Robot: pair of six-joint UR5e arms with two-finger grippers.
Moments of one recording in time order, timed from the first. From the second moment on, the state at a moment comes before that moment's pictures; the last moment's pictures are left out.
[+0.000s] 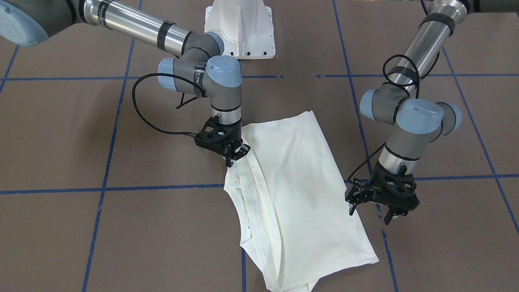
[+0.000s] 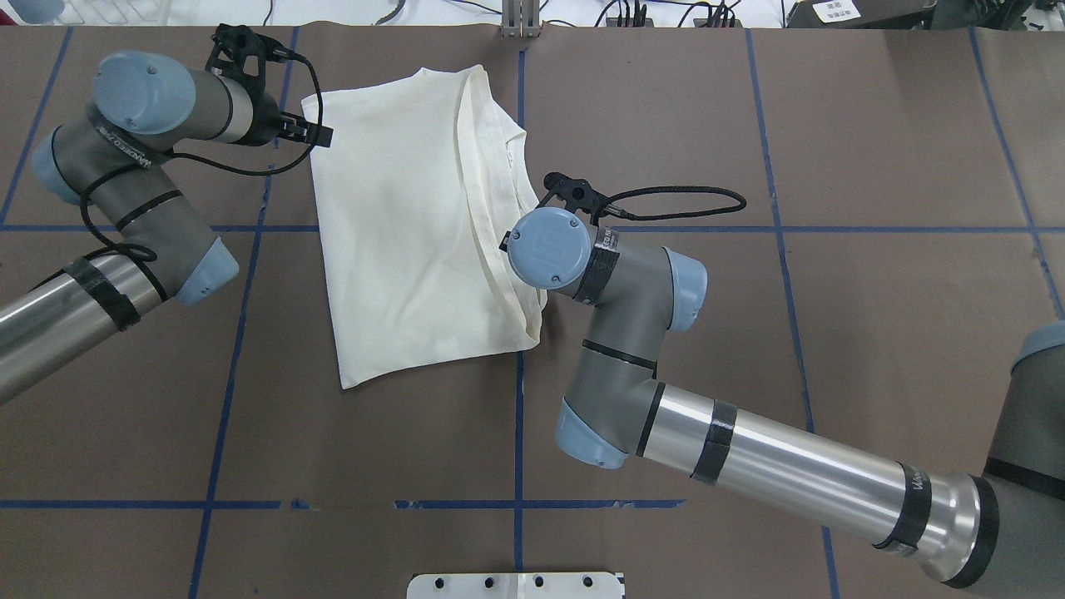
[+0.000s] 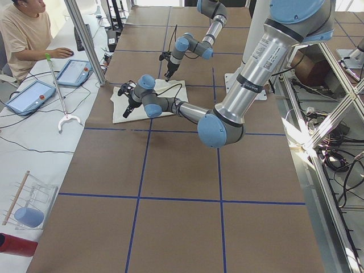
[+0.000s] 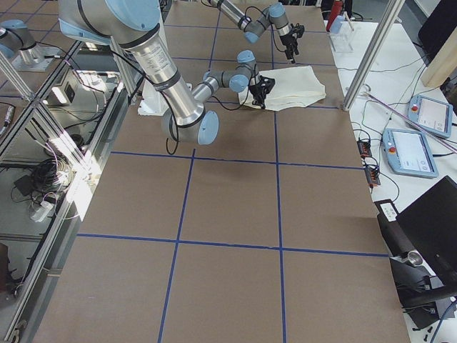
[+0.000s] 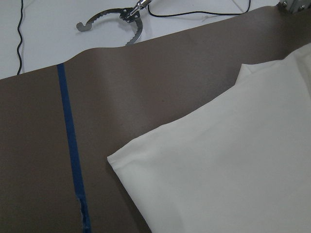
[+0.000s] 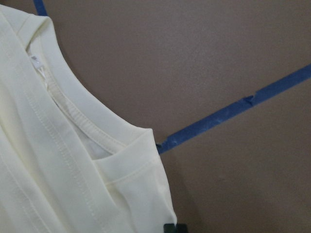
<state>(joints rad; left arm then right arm) -0.88 -2.15 -1.20 -2.40 -1.77 -0.71 0.48 -0.75 1.32 -1.32 1.54 1.72</state>
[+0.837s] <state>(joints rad) -0.87 -2.15 -1.22 -2.40 -1.78 -0.75 0.36 -1.08 1.79 -1.43 1.45 1.74</state>
